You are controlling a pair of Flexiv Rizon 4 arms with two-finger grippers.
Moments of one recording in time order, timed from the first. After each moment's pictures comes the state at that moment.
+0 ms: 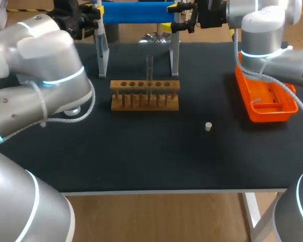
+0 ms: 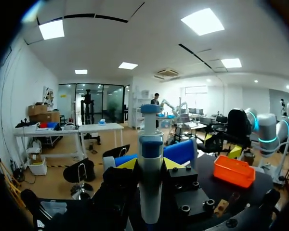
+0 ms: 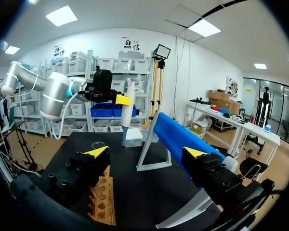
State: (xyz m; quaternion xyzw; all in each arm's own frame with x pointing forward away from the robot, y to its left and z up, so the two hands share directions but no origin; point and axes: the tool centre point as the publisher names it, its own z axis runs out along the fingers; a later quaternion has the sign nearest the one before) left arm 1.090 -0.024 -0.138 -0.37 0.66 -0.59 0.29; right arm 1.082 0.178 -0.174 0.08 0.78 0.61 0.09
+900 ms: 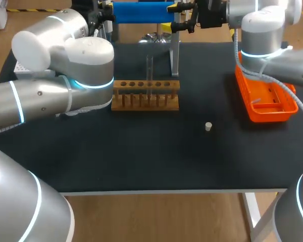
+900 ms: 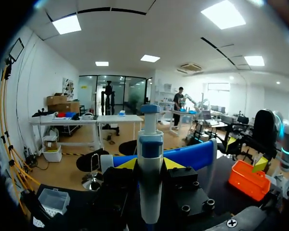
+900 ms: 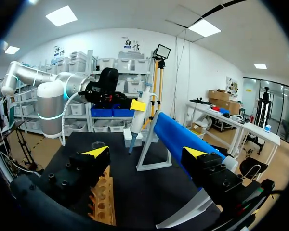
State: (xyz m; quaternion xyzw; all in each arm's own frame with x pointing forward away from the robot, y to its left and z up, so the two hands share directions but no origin) left arm 1.125 -0.045 -0.151 -0.46 0.63 -0.53 0.33; right arm 1.082 0.178 -0.174 0.08 0.78 0.61 0.09
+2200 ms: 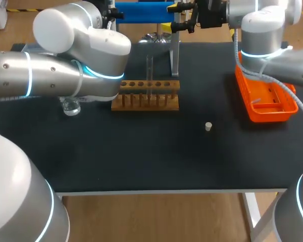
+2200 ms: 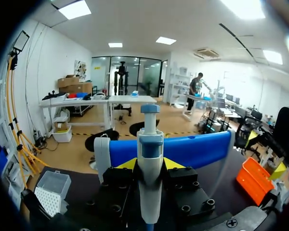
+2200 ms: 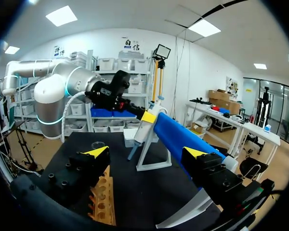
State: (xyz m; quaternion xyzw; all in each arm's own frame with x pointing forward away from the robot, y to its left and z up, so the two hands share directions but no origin) left arm 1.147 -0.052 -0.182 -0.54 0.64 -0.46 0.31; right arm 1.082 0.178 -0.174 0.08 0.78 0.61 0.09
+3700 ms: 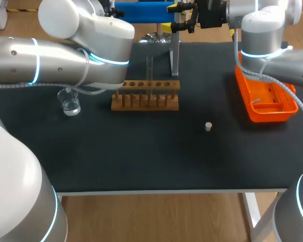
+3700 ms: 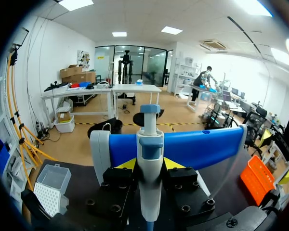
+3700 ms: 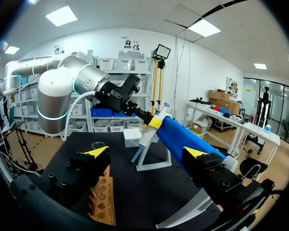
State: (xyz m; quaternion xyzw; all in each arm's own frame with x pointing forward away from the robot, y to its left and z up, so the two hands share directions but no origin) left arm 1.164 -0.048 -0.202 -0.57 0.65 -0.42 0.28; right arm 1.082 0.178 -0.174 0.08 0.78 0.61 0.09
